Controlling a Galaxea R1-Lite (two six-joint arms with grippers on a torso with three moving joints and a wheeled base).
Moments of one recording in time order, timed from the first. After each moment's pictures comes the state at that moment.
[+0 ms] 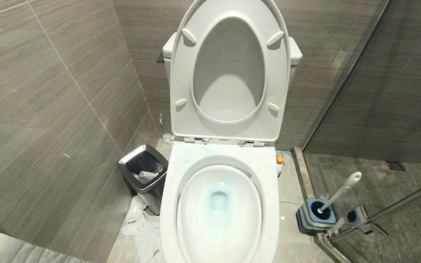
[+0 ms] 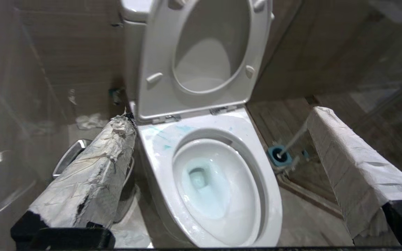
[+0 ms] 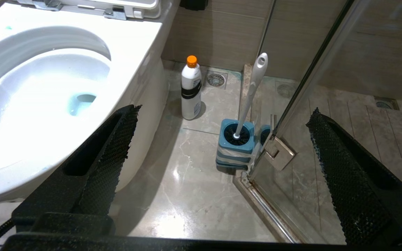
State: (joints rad) left arm -0.56 0.85 -1.35 0.43 0.04 -0.08; right arm -0.01 0.00 0.00 -0.03 0.01 -0.01
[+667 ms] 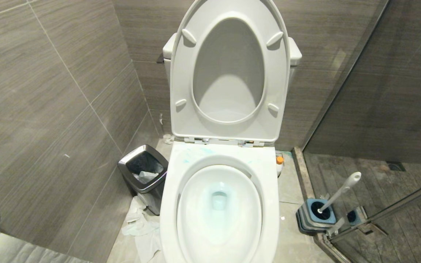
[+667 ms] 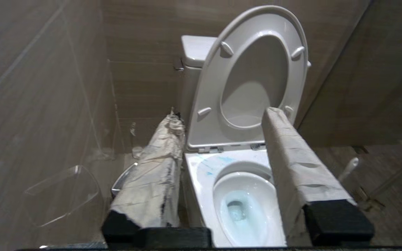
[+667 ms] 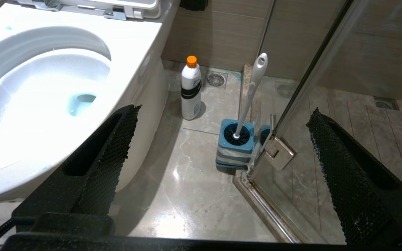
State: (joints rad) left arm -0.35 0.63 -1.32 0.43 0.03 -0.04; right arm -0.01 0.00 0.00 -0.03 0.01 -0.01
